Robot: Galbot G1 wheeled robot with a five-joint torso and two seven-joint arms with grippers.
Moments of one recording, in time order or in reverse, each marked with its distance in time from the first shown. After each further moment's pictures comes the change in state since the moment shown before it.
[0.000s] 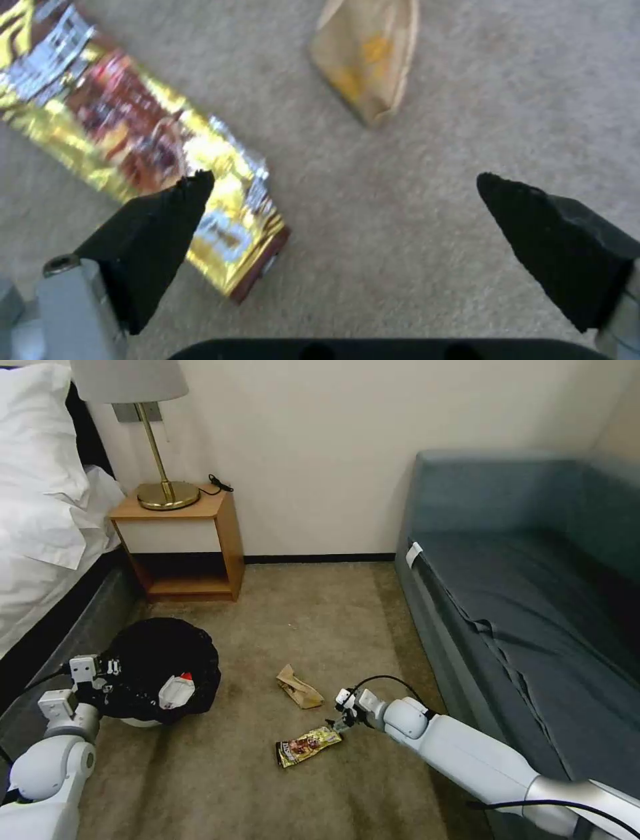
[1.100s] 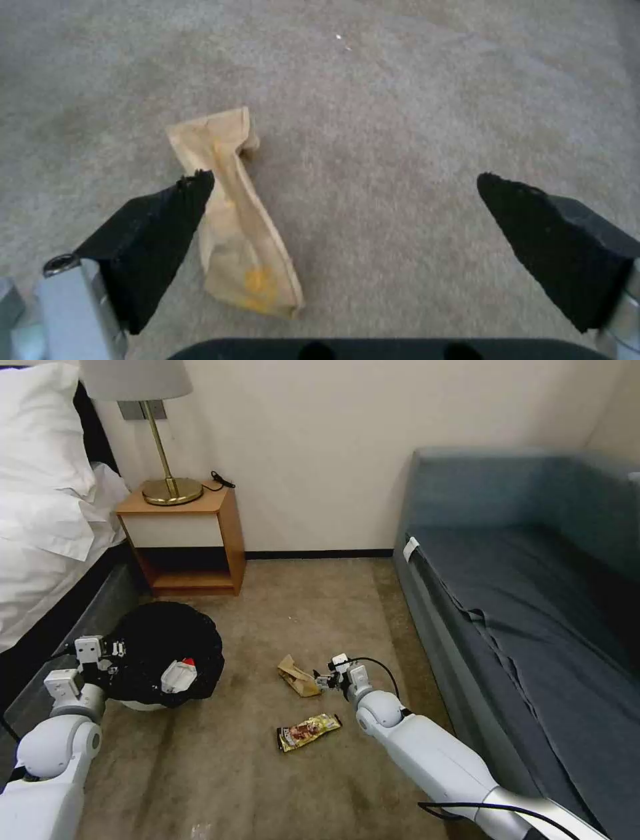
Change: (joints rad) left arm -0.050 0.032 0.034 -0.023 -0.016 0.041 -0.031; right arm -0.083 0.223 0.232 -0.038 0.248 0.058 0.468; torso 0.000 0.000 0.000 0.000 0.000
